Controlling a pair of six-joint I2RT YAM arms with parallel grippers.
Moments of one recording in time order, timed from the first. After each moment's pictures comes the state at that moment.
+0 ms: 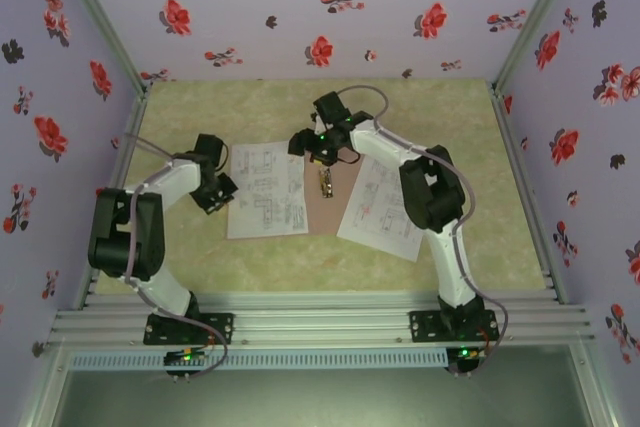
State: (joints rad) left arm -0.19 1.65 0.99 -0.68 0.01 -0.80; right arm 0.60 2.23 1.83 -0.59 -0.42 0.71
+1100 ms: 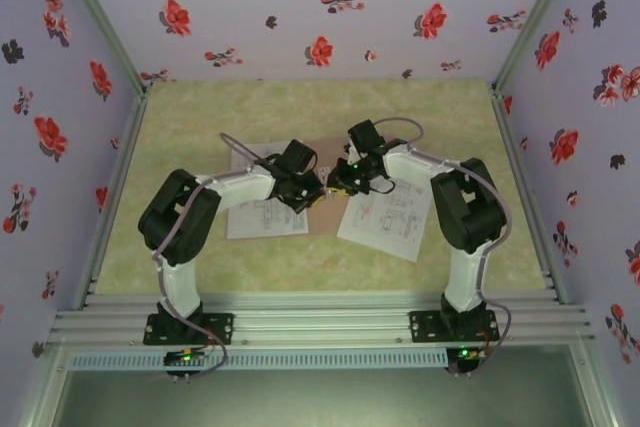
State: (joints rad) left arm -0.70 1.89 1.16 -0.32 0.22 -1.29; right arm 0.52 1.92 1.27 -0.47 -0.51 0.73
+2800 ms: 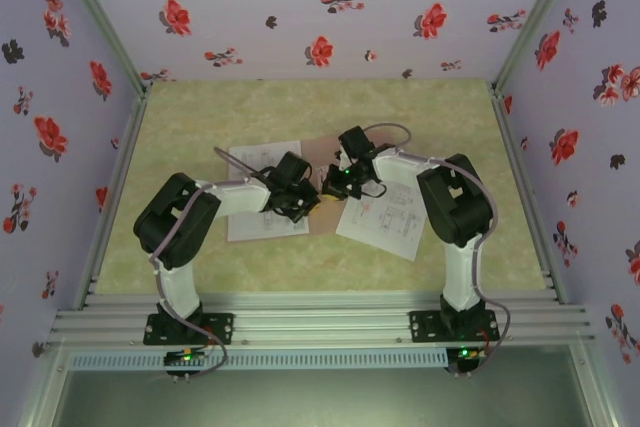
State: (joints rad) left arm -0.70 1.86 1.02 -0.16 0.21 -1.35; right arm 0.56 2.00 1.29 -0.43 -0.53 0.75
